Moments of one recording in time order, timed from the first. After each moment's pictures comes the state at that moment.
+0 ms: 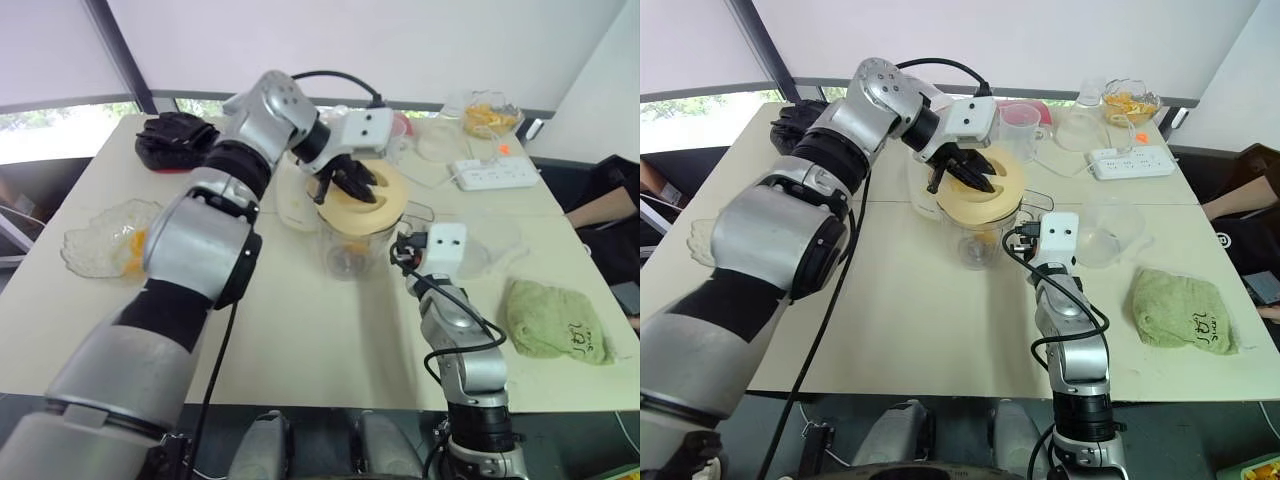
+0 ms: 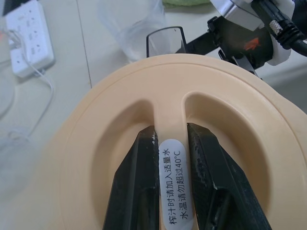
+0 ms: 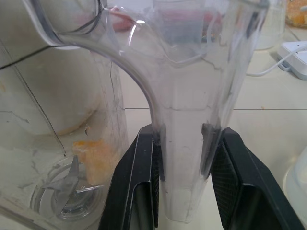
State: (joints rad) left arm -1.62 0.17 -0.21 1.36 0.29 -0.23 -1.47; right arm -0.20 -0.02 -0.02 -0.31 0.06 0.56 -0.02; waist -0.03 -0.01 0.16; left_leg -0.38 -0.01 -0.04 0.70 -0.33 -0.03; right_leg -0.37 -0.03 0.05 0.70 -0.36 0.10
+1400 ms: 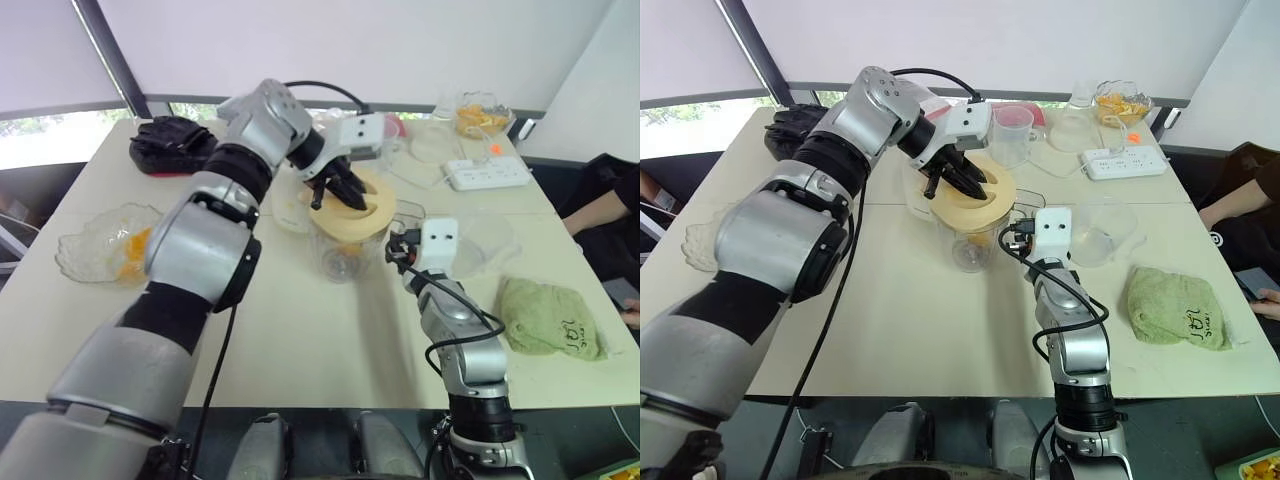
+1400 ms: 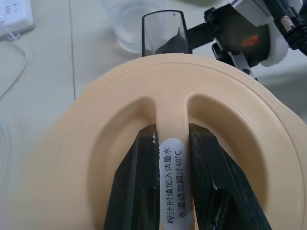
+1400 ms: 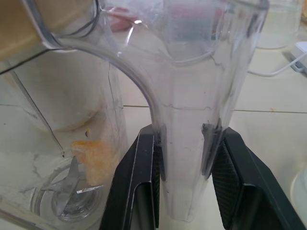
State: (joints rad) left arm -1.59 0.16 -0.25 1.31 0.29 0.06 -1.46; right arm -0.24 -0.05 -0.03 -0.27 0.06 0.59 0.03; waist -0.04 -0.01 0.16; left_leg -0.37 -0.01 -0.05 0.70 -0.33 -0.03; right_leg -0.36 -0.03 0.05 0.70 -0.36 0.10
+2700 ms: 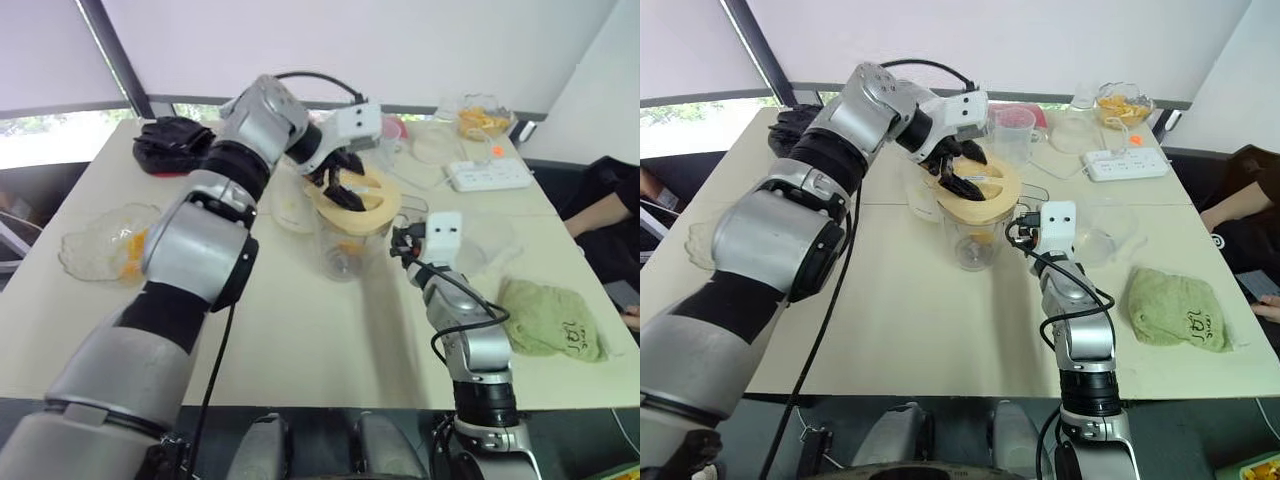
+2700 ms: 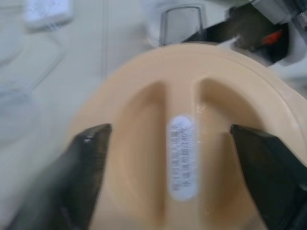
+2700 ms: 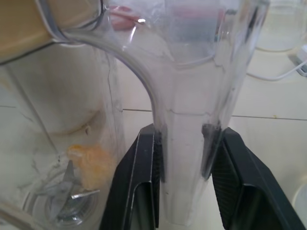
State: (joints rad) left arm -1.57 0.20 -0.25 1.28 0.29 0.09 -1.35; right arm -0.28 -0.09 -0.05 -0.20 0.08 0.57 0.08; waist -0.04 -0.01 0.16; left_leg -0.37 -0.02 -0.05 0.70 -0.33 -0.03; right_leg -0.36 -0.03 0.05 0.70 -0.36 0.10
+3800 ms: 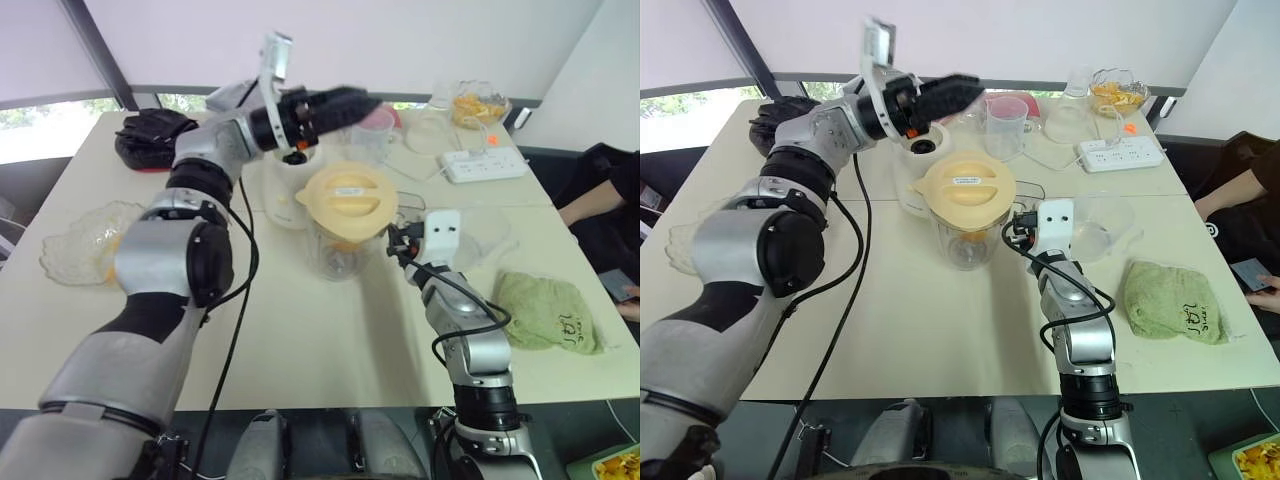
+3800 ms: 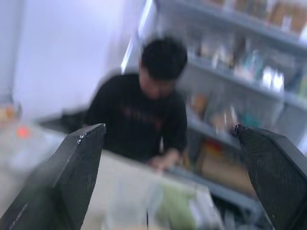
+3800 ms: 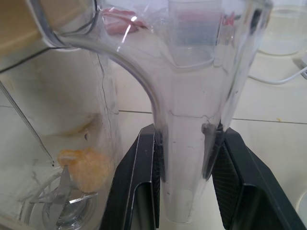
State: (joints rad) left arm -1.49 0.23 0.38 1.25 -0.32 0.34 -1.34; right arm -0.28 -0.09 -0.04 -0.22 0.09 0.53 0.11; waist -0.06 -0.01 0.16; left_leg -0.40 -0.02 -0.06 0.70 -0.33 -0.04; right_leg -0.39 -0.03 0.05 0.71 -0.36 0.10
